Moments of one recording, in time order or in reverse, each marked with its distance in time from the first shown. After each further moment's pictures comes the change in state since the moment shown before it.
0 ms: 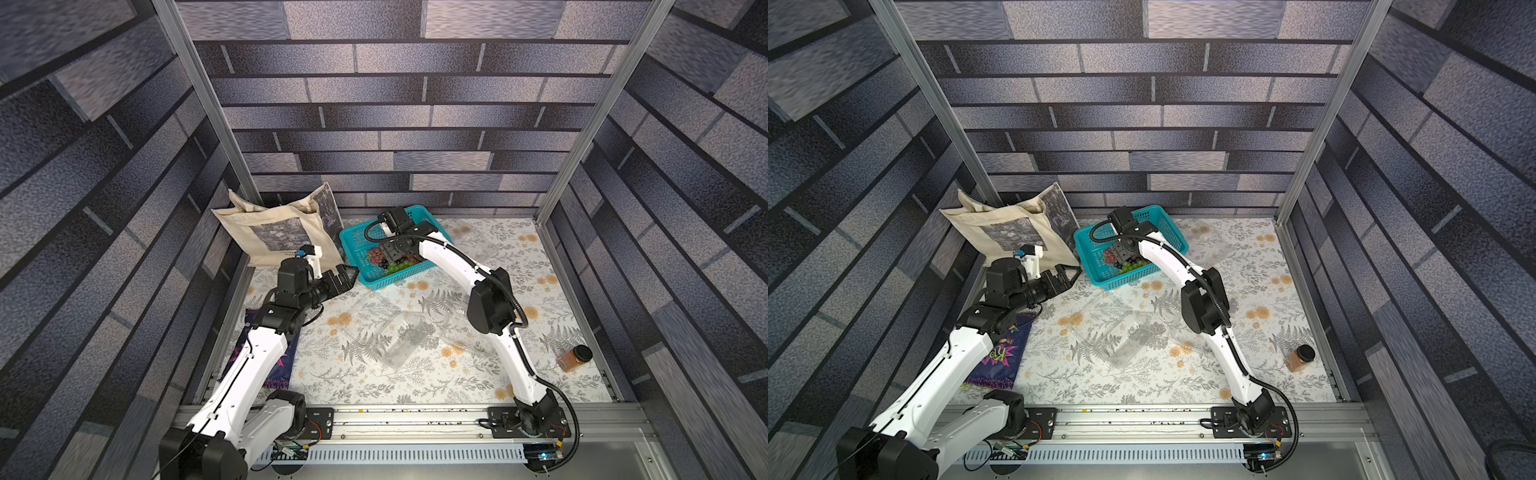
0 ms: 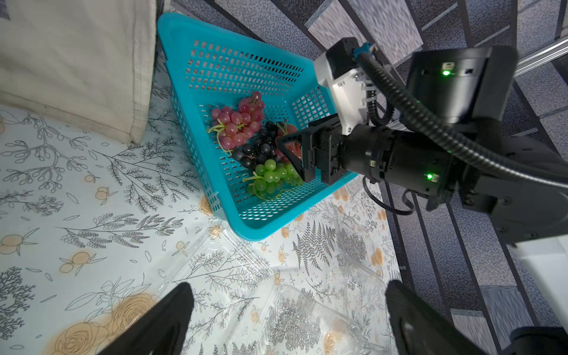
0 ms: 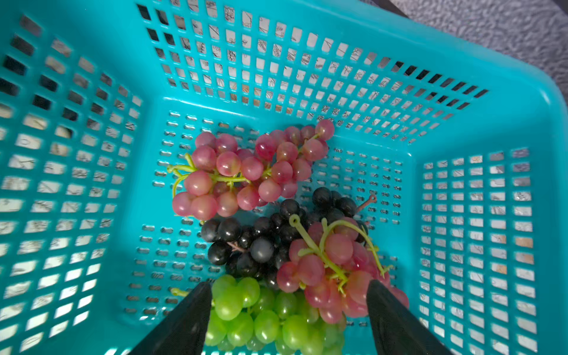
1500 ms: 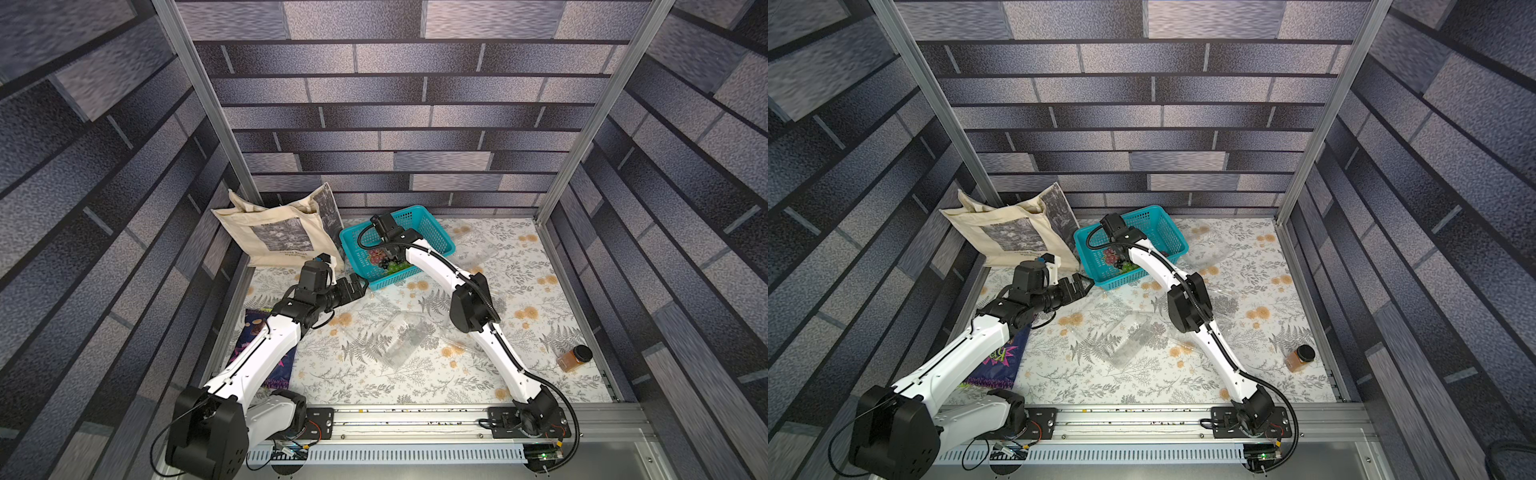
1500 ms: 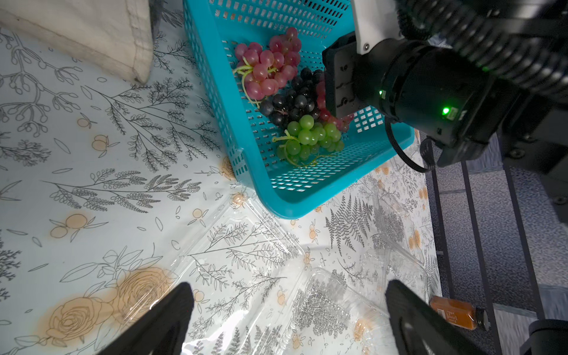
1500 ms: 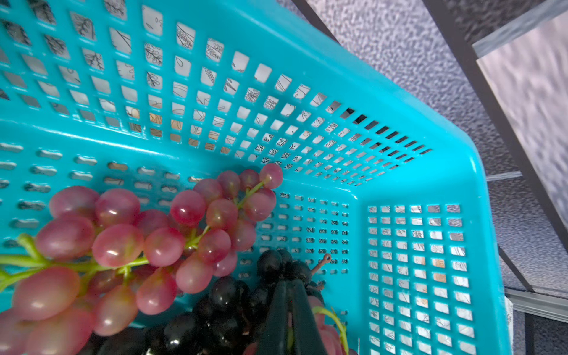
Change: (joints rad) left arm -0.101 0.185 -0.013 0.014 -0.086 -0.001; right arm 0.026 0.213 0.222 0.081 0.278 -0.128
